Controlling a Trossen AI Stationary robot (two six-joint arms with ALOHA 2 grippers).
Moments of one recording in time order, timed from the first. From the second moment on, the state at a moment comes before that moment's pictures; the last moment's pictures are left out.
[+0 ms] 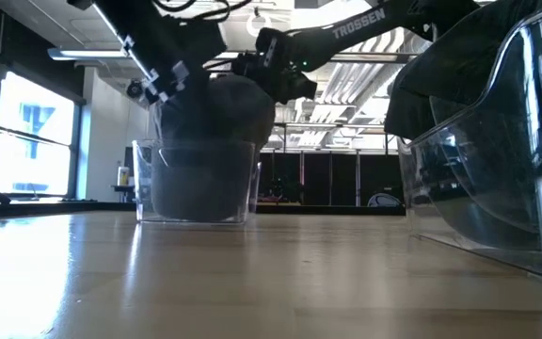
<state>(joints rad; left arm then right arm) -0.13 1.44 0.95 -0.40 -0.54 -0.58 -0.49 2.34 2.17 -0.88 -1.22 -0.15</state>
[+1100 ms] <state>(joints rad) -0.13 1.31 1.26 -0.83 -0.47 -0.67 -0.60 2.13 2.17 -0.88 -0.54 -0.17</state>
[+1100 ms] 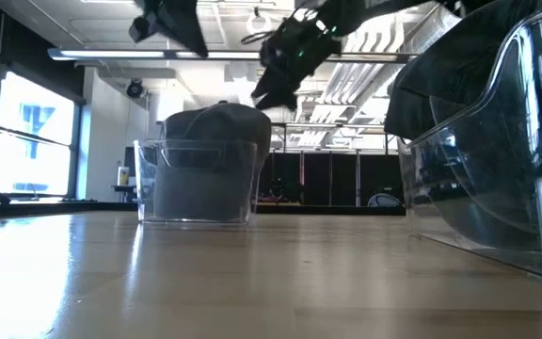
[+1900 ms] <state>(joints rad) 0.07 1.37 0.92 -0.32 -0.55 -0.52 -0.34 1.43 1.68 -1.05 -0.35 -0.06</state>
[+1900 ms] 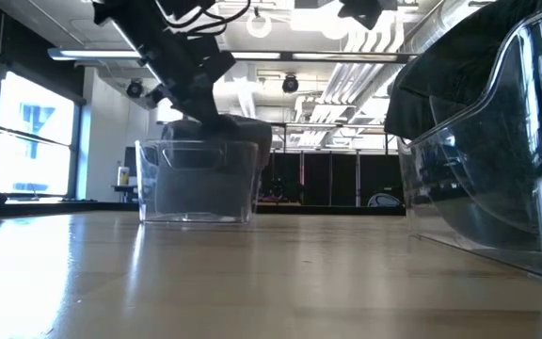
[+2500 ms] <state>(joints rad) -0.12 1.35 1.15 -0.45 -0.33 -0.41 -0.04 0.89 0.99 -0.44 -0.27 0.41</state>
